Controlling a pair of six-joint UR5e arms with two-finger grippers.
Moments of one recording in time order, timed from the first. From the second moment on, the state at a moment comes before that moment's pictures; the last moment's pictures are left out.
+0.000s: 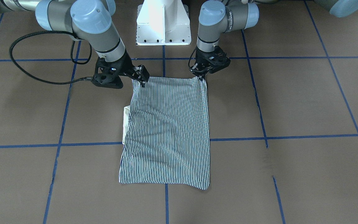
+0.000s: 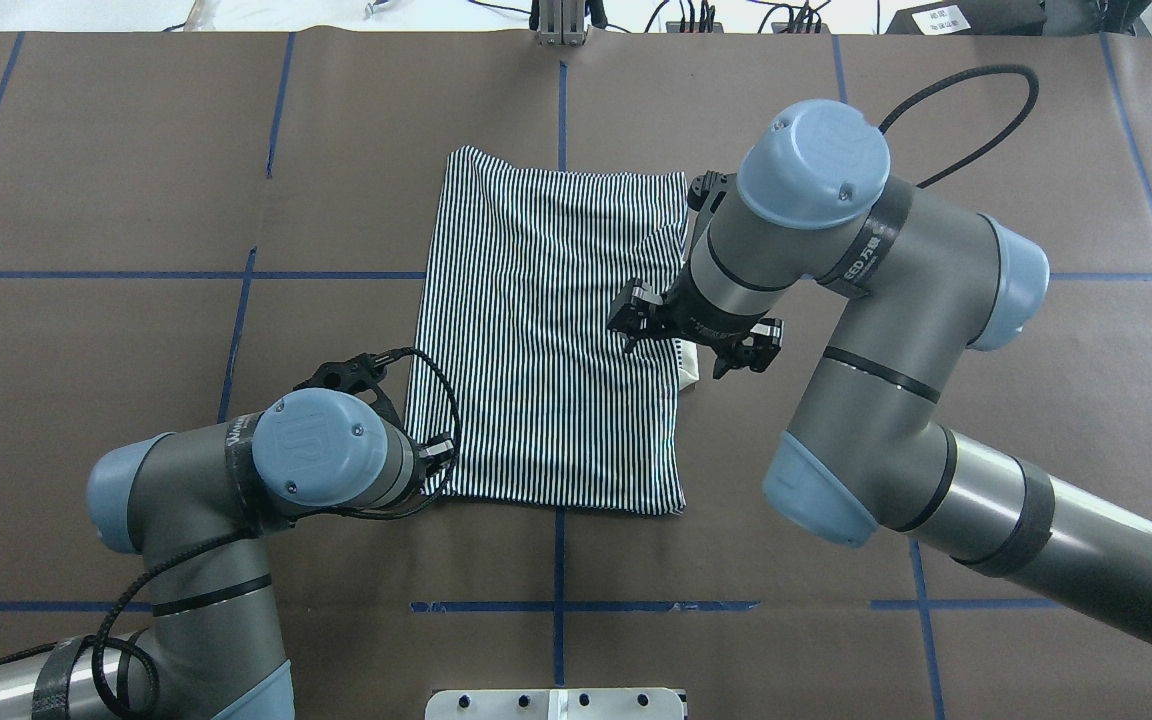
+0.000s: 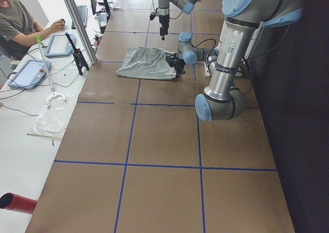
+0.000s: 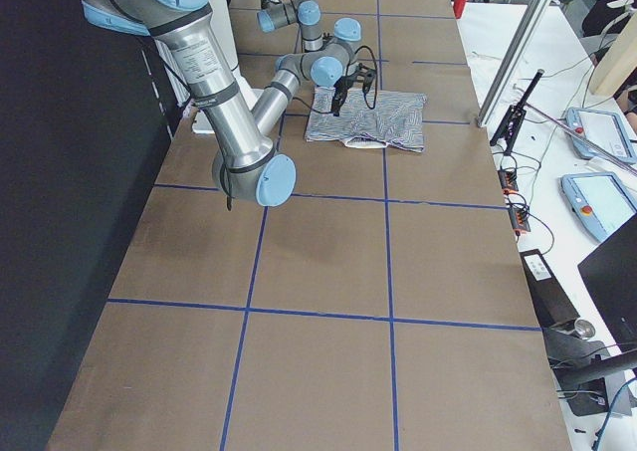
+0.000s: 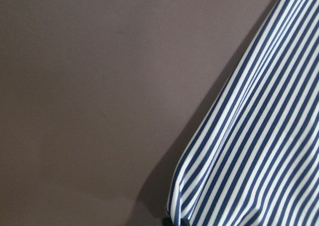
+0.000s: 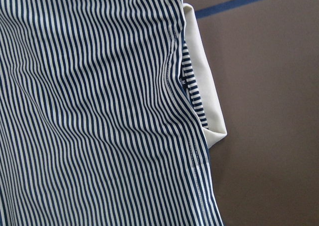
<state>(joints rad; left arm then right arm) -0.35 -2.03 -1.85 -1.62 -1.69 -1.78 0.59 -0.97 1.83 -1.61 2.02 1.51</state>
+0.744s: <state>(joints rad) -0.37 -2.03 -1.86 -1.63 -1.69 -1.72 0.36 -0.97 1.78 -1.61 1.71 2.07</state>
